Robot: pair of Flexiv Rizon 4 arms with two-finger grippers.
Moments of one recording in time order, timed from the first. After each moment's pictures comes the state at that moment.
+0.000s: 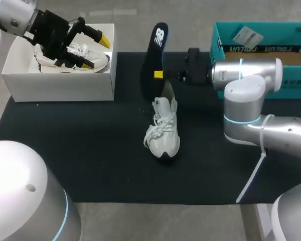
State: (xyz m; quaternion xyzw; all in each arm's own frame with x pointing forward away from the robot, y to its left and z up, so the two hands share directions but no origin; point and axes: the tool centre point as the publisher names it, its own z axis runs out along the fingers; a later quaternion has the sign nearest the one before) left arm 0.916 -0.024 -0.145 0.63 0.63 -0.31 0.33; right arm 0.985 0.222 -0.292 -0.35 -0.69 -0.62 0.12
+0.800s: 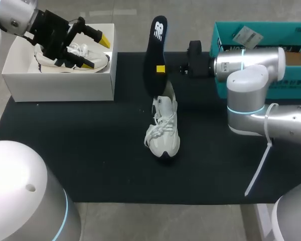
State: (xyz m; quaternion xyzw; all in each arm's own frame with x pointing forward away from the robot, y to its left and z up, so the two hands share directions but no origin) left arm 0.916 -0.024 -0.145 0.63 0.63 -0.31 0.33; right arm 0.998 0.212 -0.284 -0.35 -0.71 -0.61 0.12
